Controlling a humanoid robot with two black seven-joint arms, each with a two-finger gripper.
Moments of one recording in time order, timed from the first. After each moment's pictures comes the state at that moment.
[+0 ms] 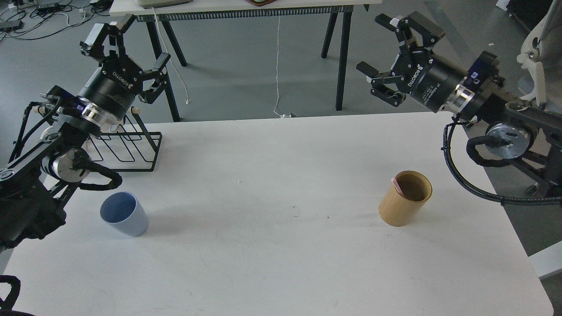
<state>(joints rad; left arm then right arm) -0.69 0.45 -0.83 -0.85 0.34 -0.49 -0.49 1.07 -0.62 0.16 1.07 -0.10 0.45 0.49</state>
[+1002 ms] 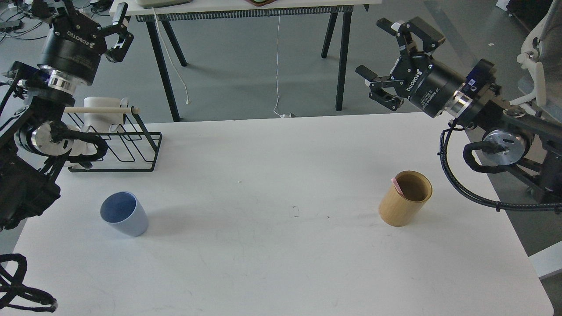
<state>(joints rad) -0.75 0.45 -0.99 -0.79 0.27 -0.49 -0.49 1.03 -0.61 0.21 1.08 -0.10 0.45 0.49</state>
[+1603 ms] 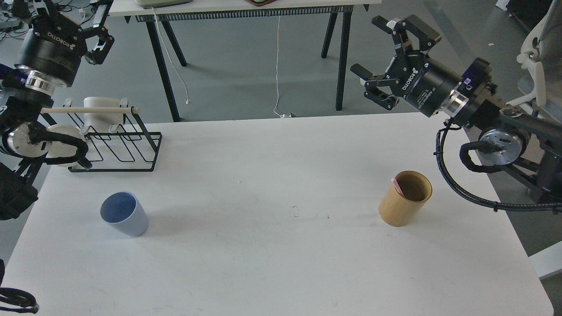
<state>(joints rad) -0.75 0.55 -0.97 -0.78 0.40 -0.49 -0.49 1.03 -0.61 0.22 1.10 -0.10 0.44 0.49</state>
